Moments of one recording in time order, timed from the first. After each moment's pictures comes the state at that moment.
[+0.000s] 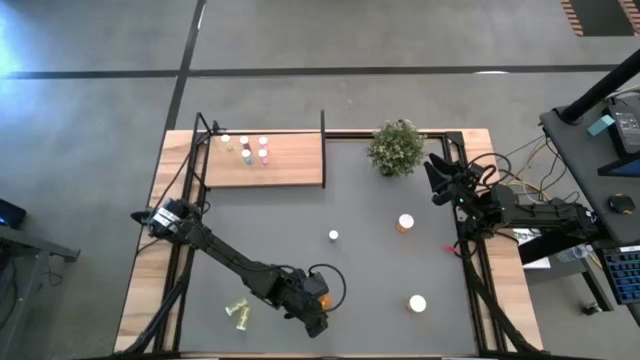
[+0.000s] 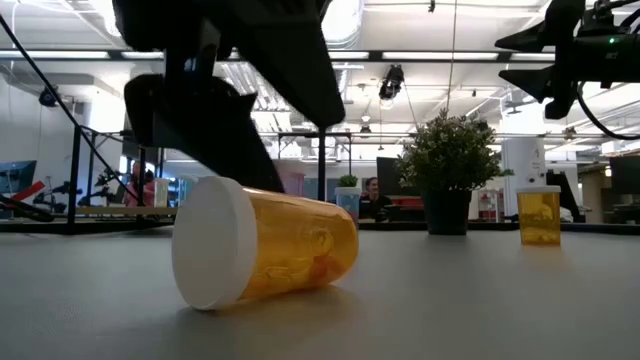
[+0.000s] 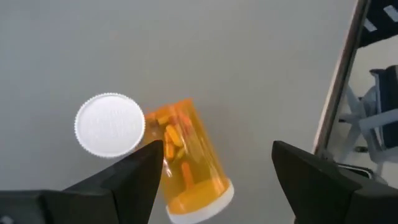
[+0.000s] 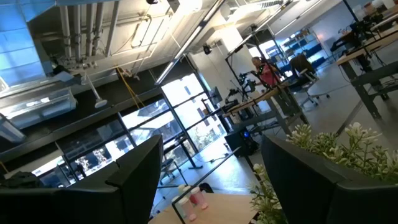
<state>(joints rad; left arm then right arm) -0.54 1.96 1.38 -0.35 -0.17 -1.05 -0.07 0.19 0.03 0.58 0.60 0.28</state>
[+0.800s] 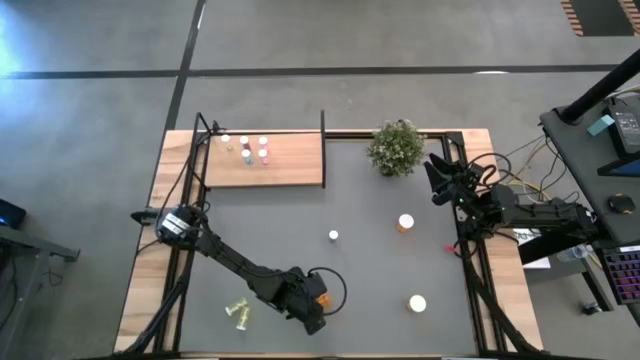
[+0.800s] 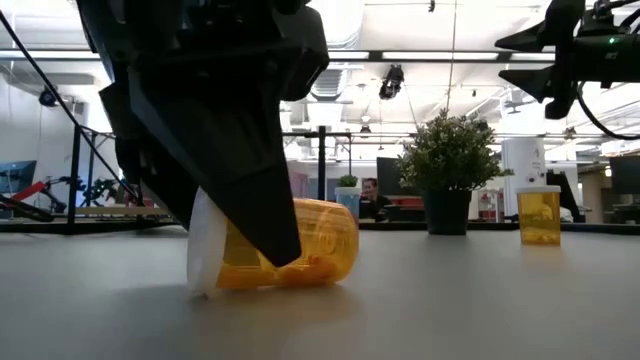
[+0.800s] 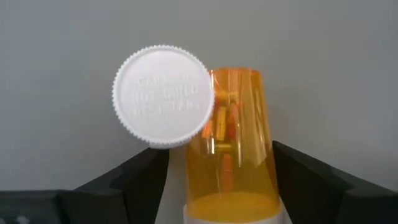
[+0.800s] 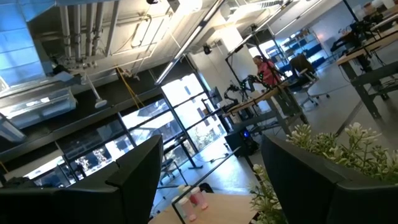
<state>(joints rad) -0.55 2.03 1.38 -0.42 -0.22 -1.03 -0.07 0.19 0.03 0.58 0.60 0.28</state>
